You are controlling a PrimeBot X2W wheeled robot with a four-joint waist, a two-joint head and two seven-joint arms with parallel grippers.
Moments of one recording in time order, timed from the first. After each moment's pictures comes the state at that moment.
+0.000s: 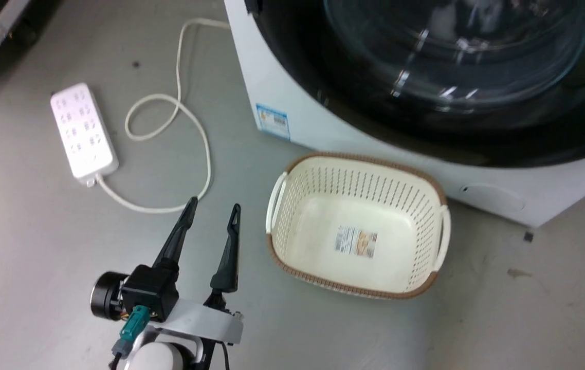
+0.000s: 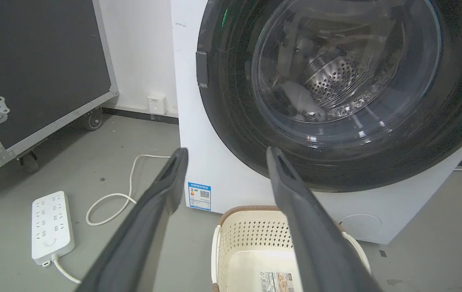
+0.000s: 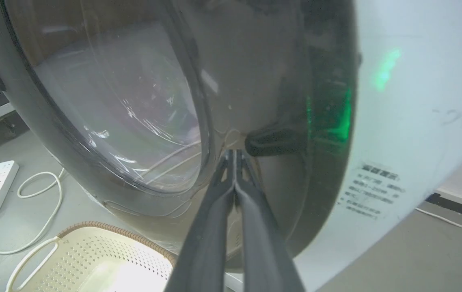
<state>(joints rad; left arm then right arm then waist) -0.14 0.05 -0.17 0.03 -0.13 -0.06 -0.26 -0.65 -0.40 -0.07 0.54 0.24 0.14 -0.07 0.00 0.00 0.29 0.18</state>
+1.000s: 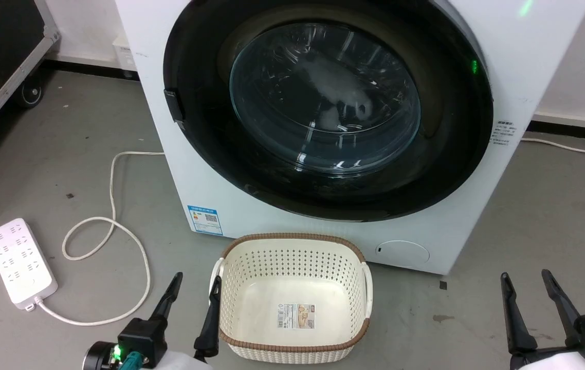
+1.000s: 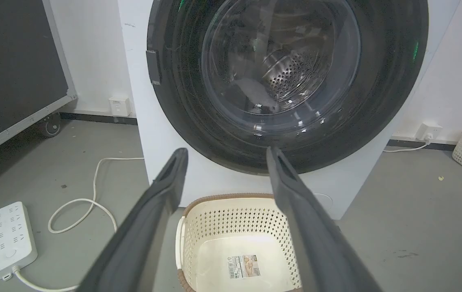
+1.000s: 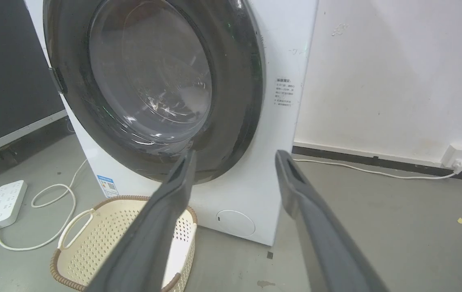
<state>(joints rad) 0.00 0.05 -0.09 0.18 -0.11 -0.11 -0.26 0.06 -0.05 -0.16 0.11 0.04 0.13 -0.26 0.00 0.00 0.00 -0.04</state>
